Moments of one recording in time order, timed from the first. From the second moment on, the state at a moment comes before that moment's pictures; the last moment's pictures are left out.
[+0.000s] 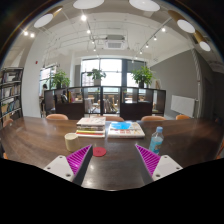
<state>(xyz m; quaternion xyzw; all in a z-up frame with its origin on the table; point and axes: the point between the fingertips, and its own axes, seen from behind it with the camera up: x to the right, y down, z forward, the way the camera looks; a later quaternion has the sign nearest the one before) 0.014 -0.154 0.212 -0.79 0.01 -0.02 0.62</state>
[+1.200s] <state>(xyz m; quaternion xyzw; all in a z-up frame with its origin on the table) 0.280 0.066 0.094 -0.74 0.06 -0.11 0.66</state>
